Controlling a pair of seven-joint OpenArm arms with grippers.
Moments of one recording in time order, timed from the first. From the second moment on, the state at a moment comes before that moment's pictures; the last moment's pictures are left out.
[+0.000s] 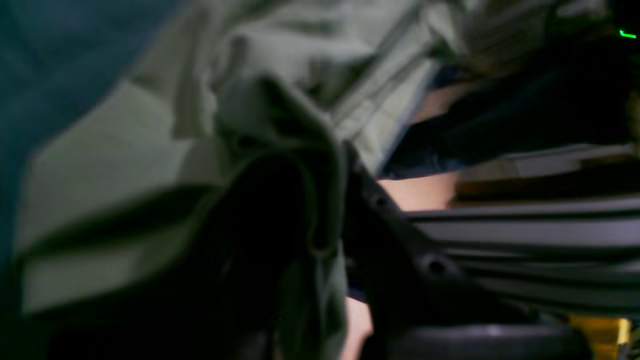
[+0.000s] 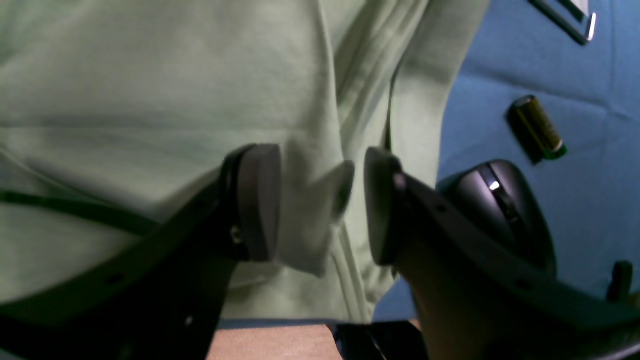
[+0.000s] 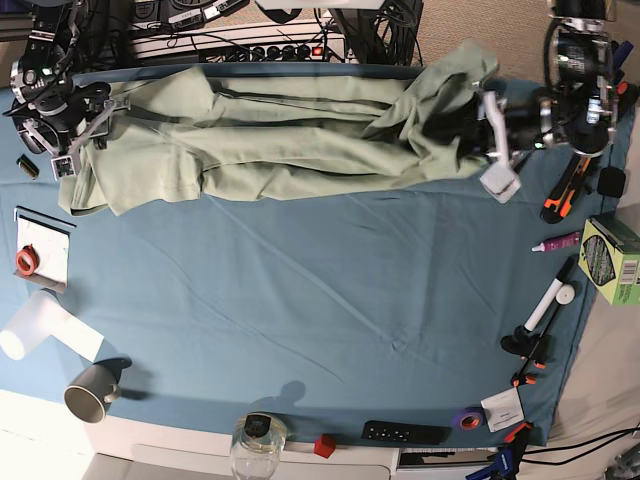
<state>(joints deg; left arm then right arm) 14.1 -20.3 -8.1 99.2 -73.2 -43.4 75.6 -27.5 24.5 31.9 108.4 16.7 24.3 -51.7</state>
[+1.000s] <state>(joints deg) -4.7 0.8 26.2 88.3 -38.5 -39.6 59.5 -24.8 19.7 31.9 108.4 16.8 24.5 -51.0</state>
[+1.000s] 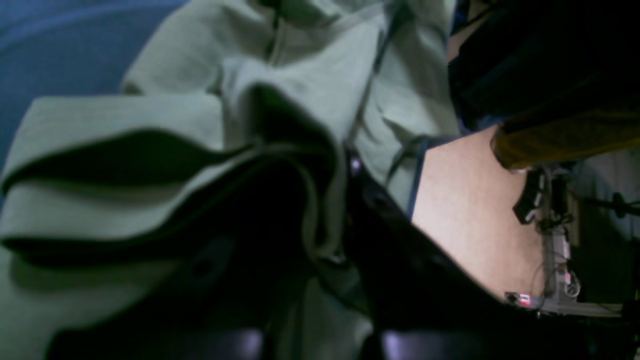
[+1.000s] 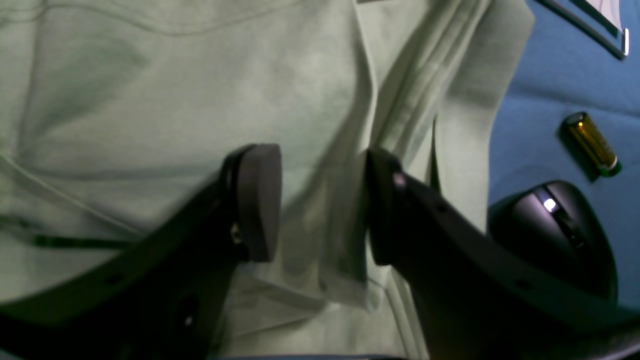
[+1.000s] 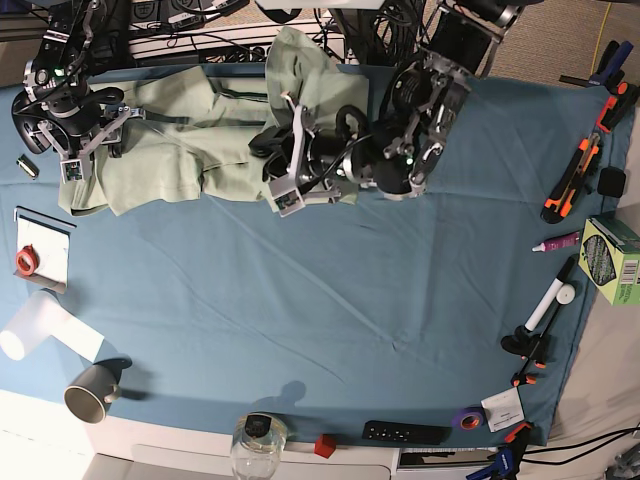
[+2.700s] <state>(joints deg) -5.0 8.6 26.3 87.3 -41.0 -39.6 58.1 -24.8 19.7 31.9 108.4 16.8 24.5 -50.5</state>
